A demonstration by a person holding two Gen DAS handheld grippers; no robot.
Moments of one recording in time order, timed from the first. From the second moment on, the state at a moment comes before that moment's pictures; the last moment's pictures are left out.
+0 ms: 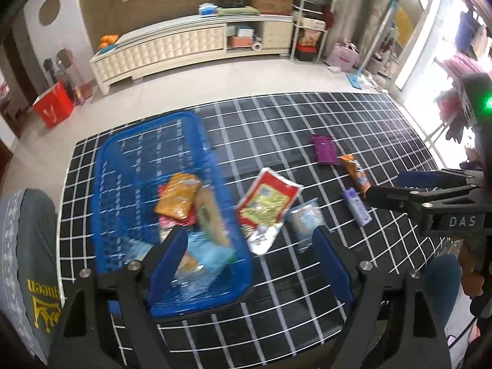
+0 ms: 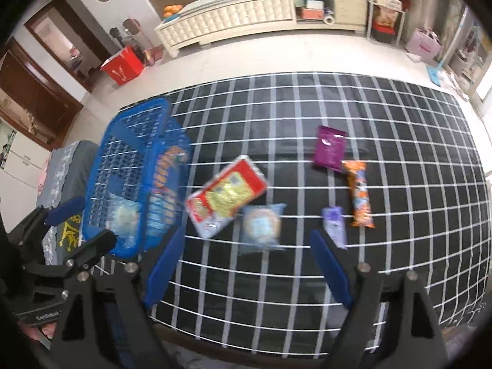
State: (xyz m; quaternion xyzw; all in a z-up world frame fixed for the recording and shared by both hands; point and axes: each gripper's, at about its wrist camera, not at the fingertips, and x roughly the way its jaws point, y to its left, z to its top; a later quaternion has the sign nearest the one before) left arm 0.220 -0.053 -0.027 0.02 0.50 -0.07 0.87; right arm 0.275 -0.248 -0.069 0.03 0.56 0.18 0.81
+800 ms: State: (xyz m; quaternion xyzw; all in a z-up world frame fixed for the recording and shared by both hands) left arm 0.279 -0.181 -0.117 -0.01 0.60 -0.05 0.80; right arm 0.299 -0.383 -0.140 0.06 0.58 0.12 0.81
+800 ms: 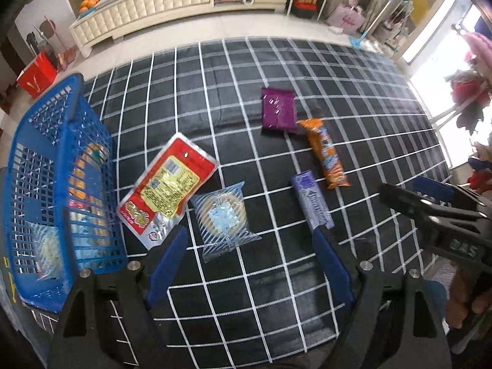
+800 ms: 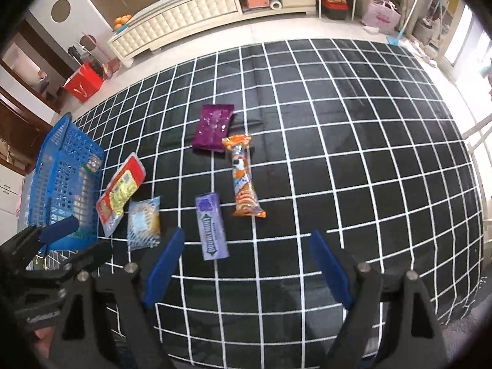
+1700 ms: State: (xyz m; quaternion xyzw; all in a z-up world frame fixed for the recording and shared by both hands) left arm 0.308 -0.172 -0.209 -0.01 0.64 0.01 0.77; right arm 0.323 -0.396 -0.189 0.09 0.61 0.12 0.78
